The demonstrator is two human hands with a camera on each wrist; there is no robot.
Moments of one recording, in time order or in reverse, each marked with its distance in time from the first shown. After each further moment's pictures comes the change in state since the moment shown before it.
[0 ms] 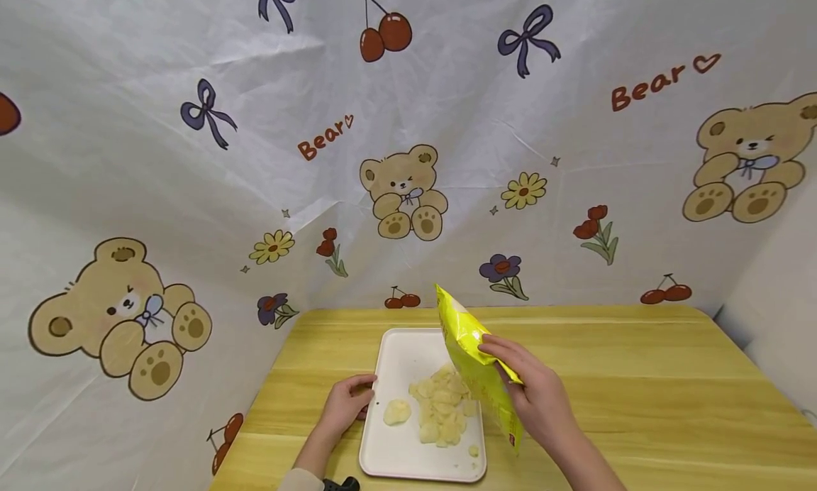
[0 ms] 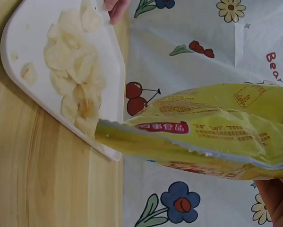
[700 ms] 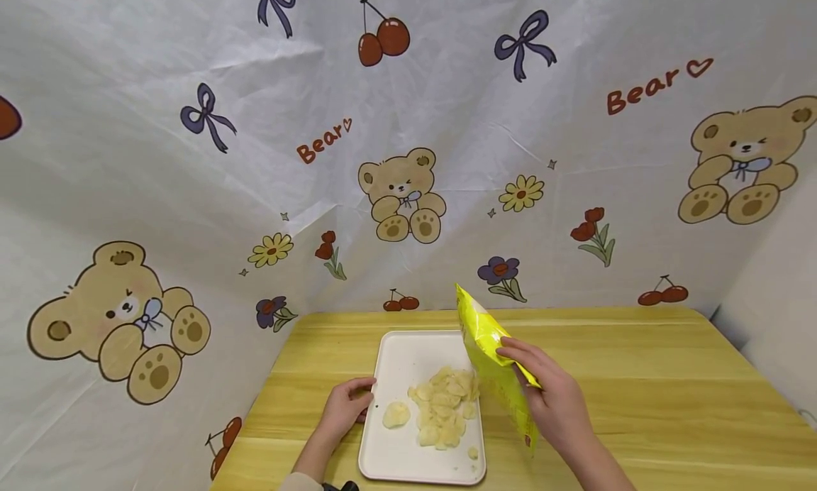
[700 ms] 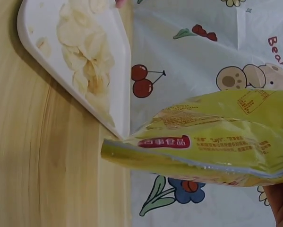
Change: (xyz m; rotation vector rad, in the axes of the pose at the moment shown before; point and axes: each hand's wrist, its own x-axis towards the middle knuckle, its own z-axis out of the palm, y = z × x) left_hand -0.001 0.000 0.001 -0.028 0.005 0.002; right_hand -0.011 0.014 -0.011 -0.061 0.048 0.043
